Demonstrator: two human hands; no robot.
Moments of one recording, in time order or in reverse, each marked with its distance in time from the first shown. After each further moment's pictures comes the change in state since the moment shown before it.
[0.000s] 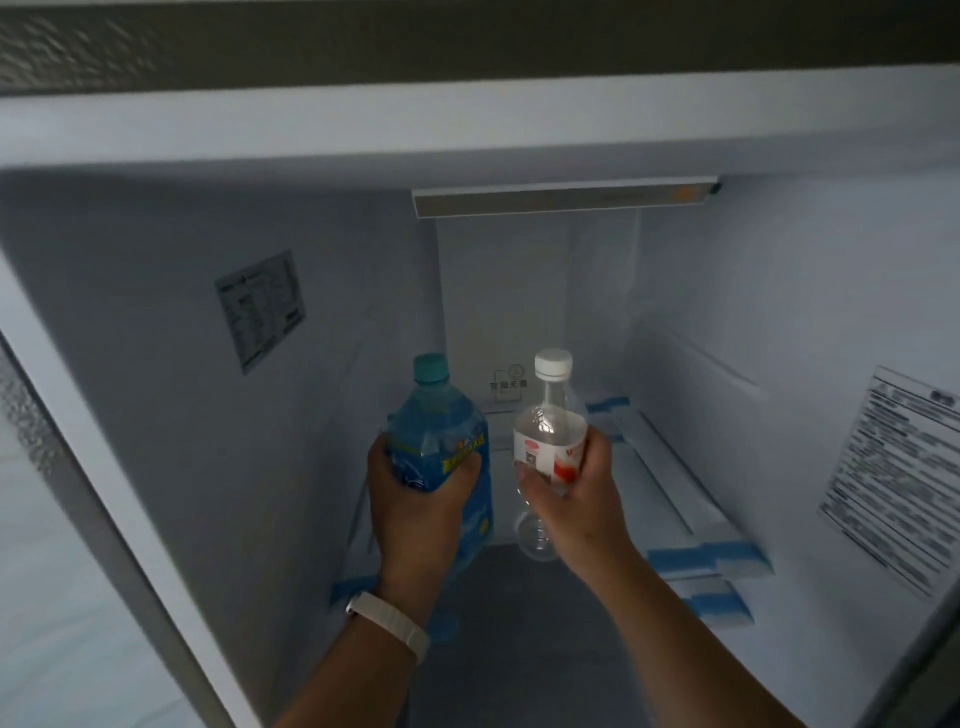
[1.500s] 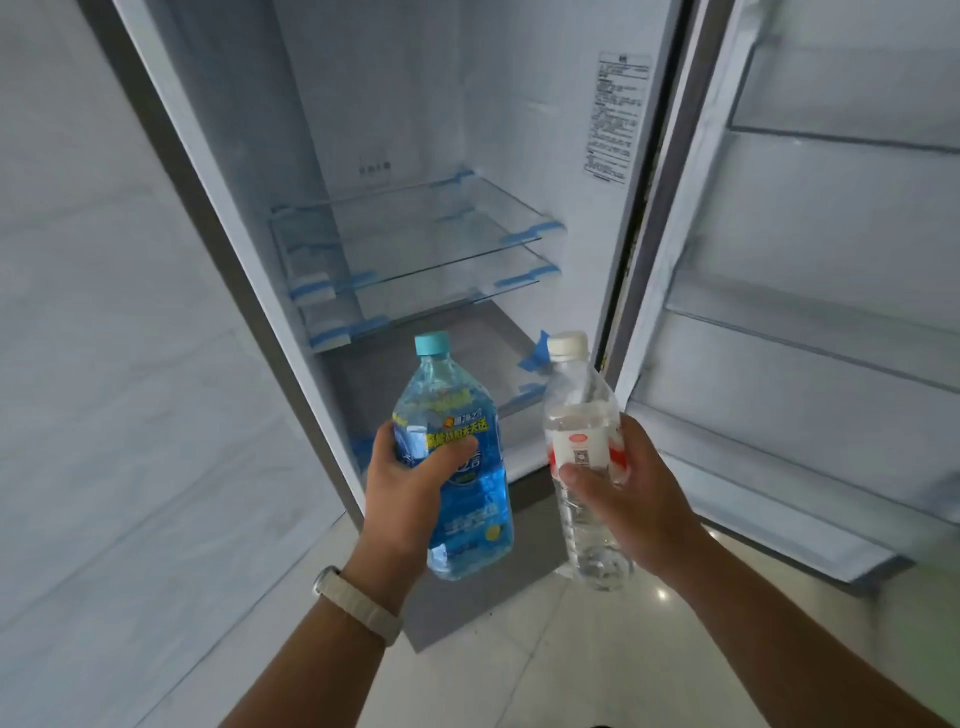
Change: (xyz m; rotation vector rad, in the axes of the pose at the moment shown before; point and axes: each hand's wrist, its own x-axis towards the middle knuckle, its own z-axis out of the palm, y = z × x) left_hand -0.273 0.030 -0.218 -0.119 -0.582 -0.612; right_hand -0.426 -0.088 -0.058 -0.232 0.143 0.416
